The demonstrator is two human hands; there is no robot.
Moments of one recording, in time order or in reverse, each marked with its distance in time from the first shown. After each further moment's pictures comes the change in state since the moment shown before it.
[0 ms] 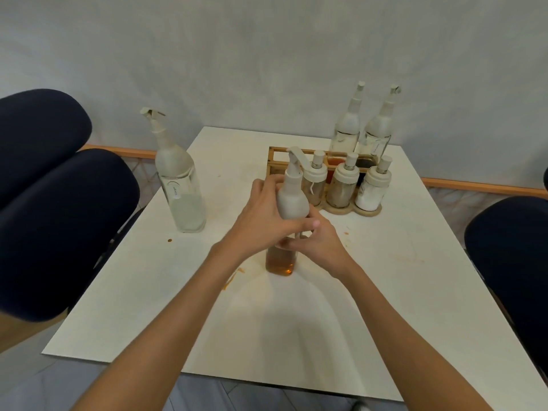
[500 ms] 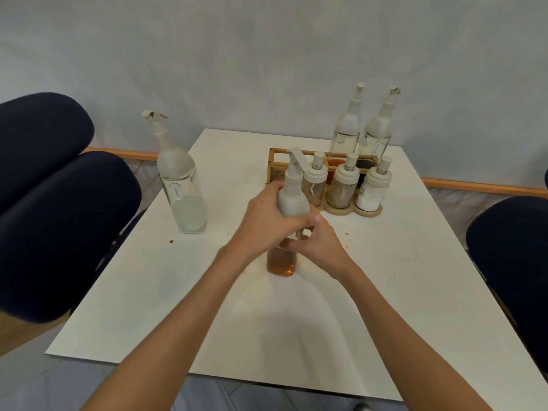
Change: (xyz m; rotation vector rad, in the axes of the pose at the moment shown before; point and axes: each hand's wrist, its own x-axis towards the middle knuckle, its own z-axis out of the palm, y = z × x) left_hand 0.000 0.000 0.008 -0.120 0.069 -0.014; right_hand -0.002 -0.002 0.003 0.026 0.009 -0.022
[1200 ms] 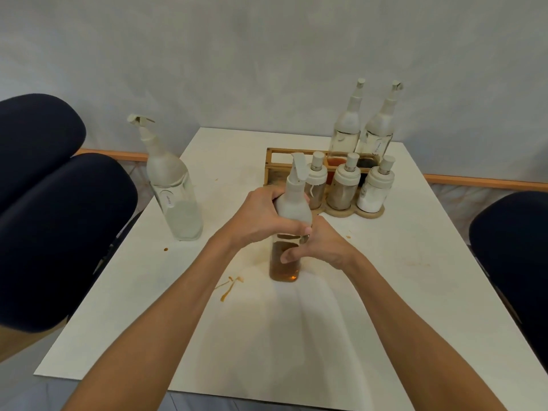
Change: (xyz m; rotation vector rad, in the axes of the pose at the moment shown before) left_hand 0.042 -0.019 -0.008 -0.100 -0.261 0.043; right_hand 0.029 -0.001 -0.022 -0.052 -0.306 0.089
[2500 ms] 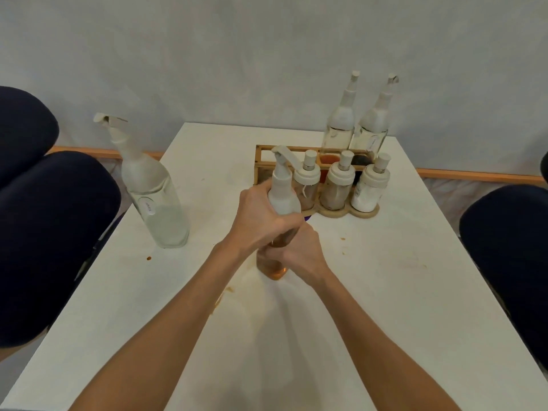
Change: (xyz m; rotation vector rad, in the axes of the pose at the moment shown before) left_hand 0.022 -0.006 0.021 0.050 0.296 -0.011; right_hand 0.021 0.016 0.037 -0.024 0.389 0.161
